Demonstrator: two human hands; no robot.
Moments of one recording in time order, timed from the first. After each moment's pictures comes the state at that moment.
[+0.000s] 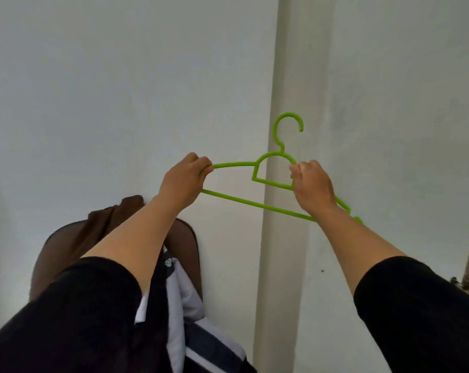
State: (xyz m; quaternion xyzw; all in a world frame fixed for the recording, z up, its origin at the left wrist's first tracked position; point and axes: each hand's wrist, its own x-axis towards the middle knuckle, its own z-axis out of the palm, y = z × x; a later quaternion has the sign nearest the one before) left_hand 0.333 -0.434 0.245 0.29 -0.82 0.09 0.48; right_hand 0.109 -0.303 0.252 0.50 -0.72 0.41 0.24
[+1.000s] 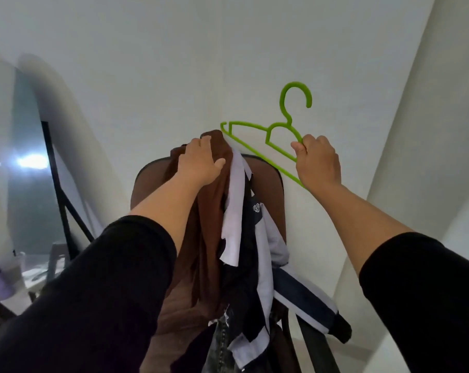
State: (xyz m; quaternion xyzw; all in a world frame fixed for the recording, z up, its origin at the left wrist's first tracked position) left_hand 0.471 -0.591 0.132 0.57 -0.77 0.00 0.28; right_hand 0.257 -0.497 0.140 0.57 -0.71 0.40 0.13
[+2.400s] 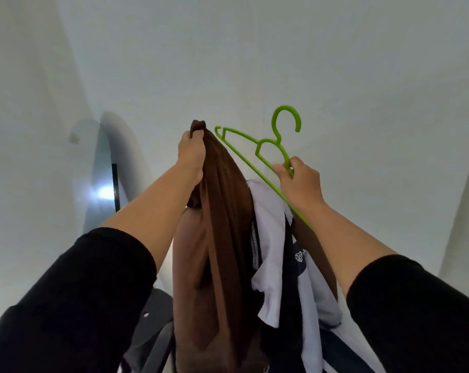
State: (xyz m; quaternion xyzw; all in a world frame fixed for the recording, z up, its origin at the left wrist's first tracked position) left_hand 0.510 -0.614 0.244 0.47 -0.46 -0.35 0.66; right_hand 0.322 -0.574 0.174 0.62 -0.56 0.54 -0.09
